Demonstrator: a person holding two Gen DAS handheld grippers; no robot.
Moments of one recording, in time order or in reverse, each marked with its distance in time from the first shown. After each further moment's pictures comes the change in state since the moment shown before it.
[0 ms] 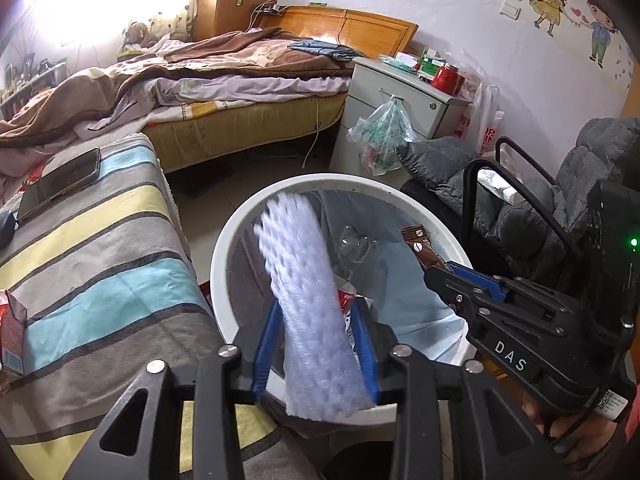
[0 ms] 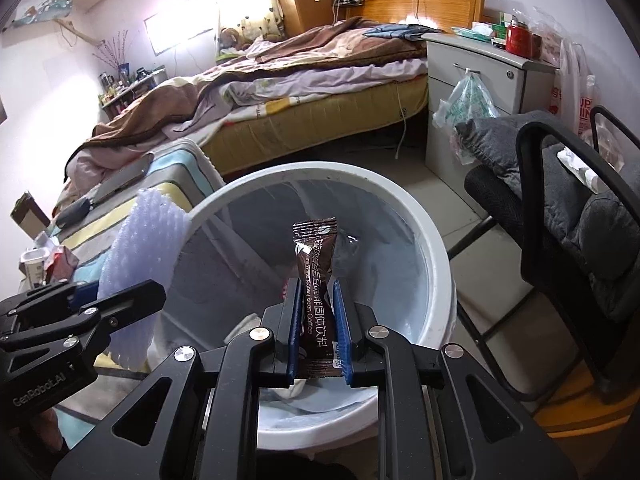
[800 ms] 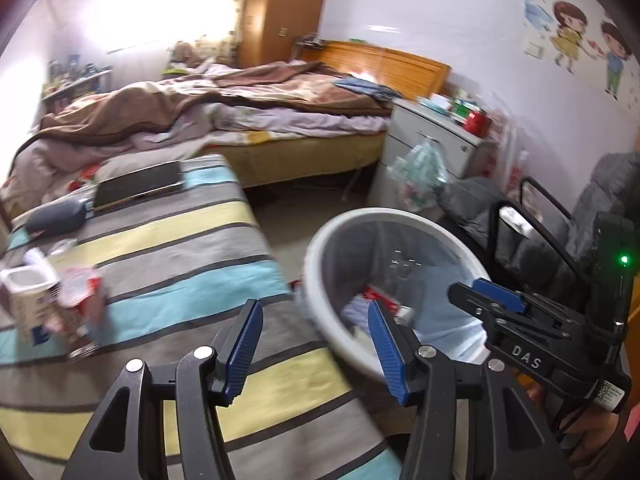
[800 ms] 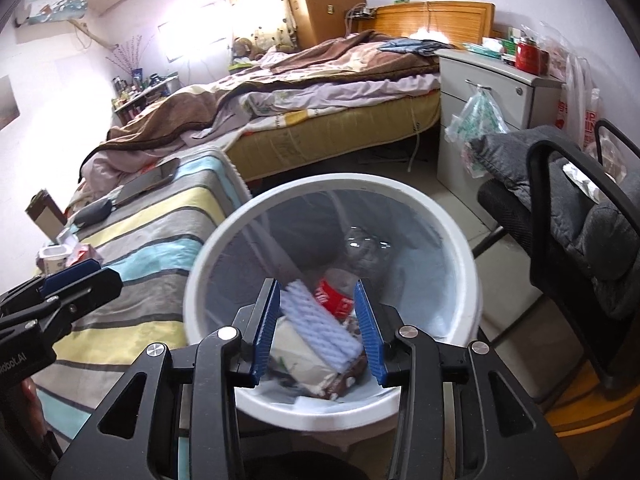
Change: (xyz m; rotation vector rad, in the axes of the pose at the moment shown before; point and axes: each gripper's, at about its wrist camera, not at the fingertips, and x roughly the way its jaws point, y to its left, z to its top) left arm -0.079 0.047 -0.023 -0.083 -0.136 0.123; right arm -0.017 0.029 -0.001 -0.025 -0.049 0.038
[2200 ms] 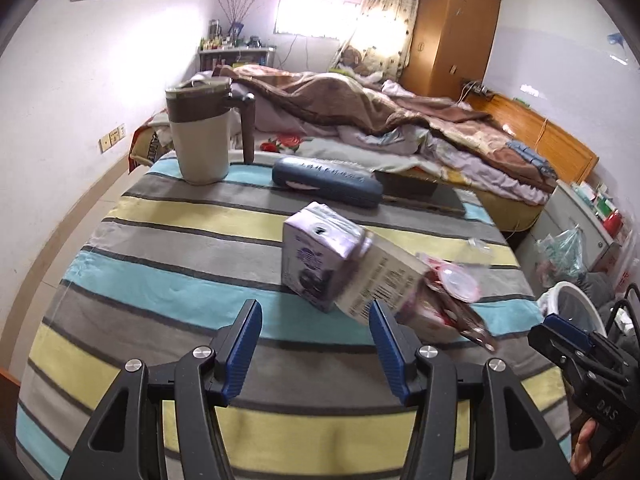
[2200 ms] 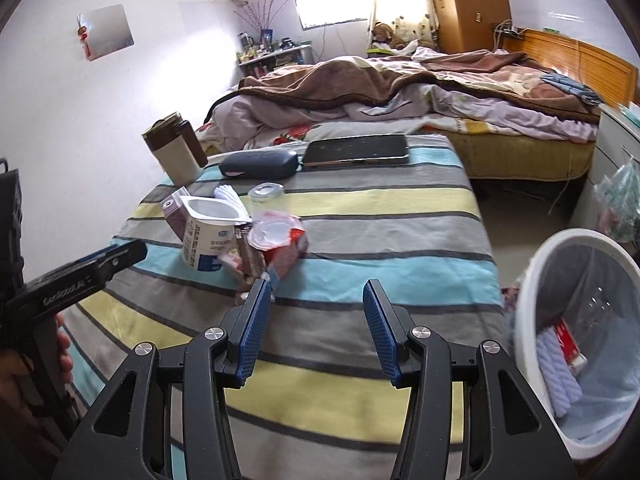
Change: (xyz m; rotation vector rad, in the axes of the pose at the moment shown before) left arm -0.084 0.262 -0.045 -0.351 -0.067 0.382; right arm 0.027 0.194 -0.007 -0.272 0.043 0.331
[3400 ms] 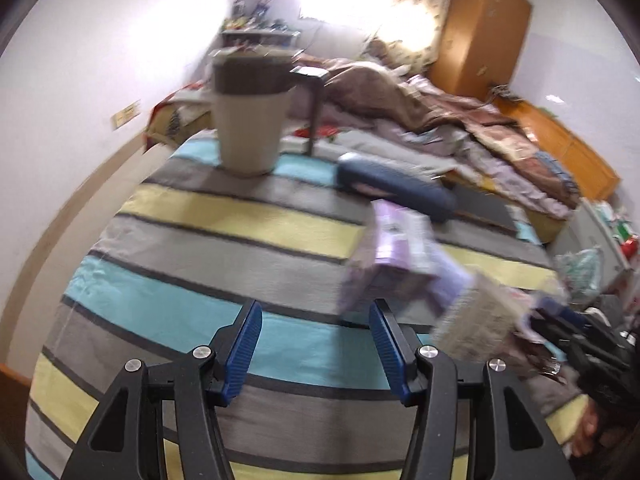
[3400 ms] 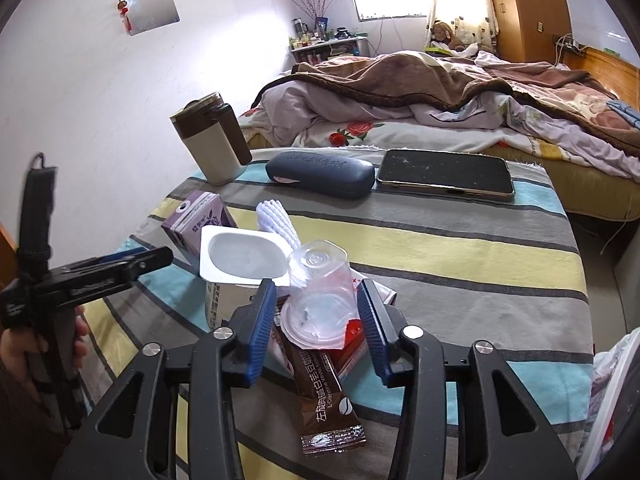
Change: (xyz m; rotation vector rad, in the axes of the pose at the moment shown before) left arm 0.036 0.066 0.020 -0.068 0.026 0.006; right arm 0.065 0.037 0.035 -0.114 0.030 0.141
